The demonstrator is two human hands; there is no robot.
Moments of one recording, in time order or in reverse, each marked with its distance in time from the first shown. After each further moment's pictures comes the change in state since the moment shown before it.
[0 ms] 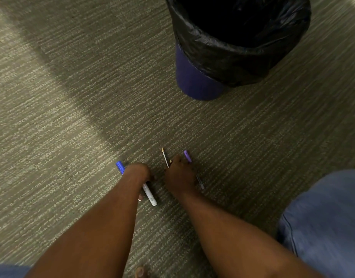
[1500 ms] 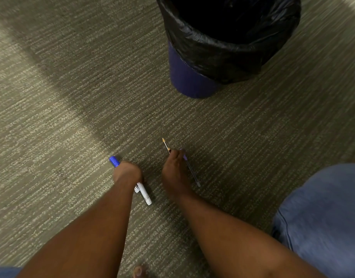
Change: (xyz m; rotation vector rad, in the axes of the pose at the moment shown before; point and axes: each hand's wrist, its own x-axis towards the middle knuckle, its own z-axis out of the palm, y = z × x) left_hand 0.032 -0.018 0.010 -0.279 0.321 0.043; right_hand -0.006 0.002 0.003 0.128 0.274 -0.143
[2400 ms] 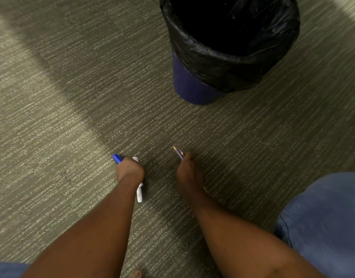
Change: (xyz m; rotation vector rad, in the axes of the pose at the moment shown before) left_hand 0.005 0.009 -0.001 -0.152 0.243 0.115; right_hand 0.019 0.028 -0.007 -0.033 -0.067 0.235
